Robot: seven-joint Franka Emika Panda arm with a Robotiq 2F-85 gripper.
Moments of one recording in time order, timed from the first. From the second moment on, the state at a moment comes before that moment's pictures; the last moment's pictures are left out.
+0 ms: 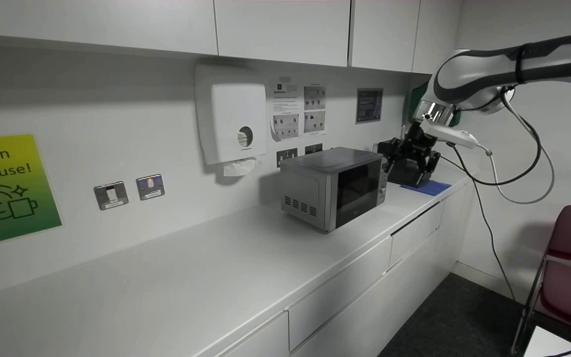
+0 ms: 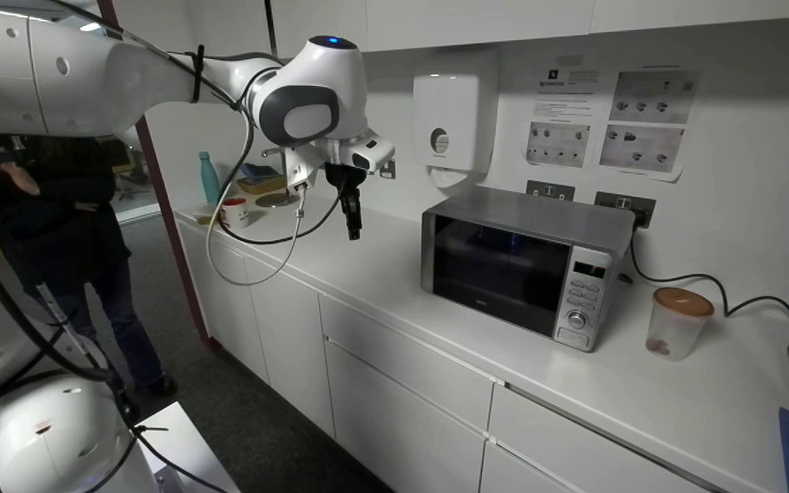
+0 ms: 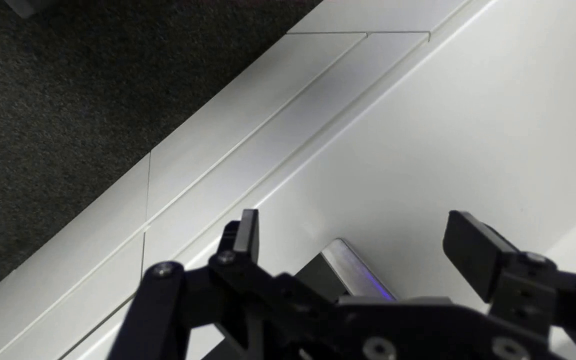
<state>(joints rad) -0.11 -0.35 -0.07 -2.10 0.27 1.94 0.36</state>
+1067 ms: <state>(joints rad) -0.11 -0.34 -0.09 -2.11 0.31 2.04 0.36</state>
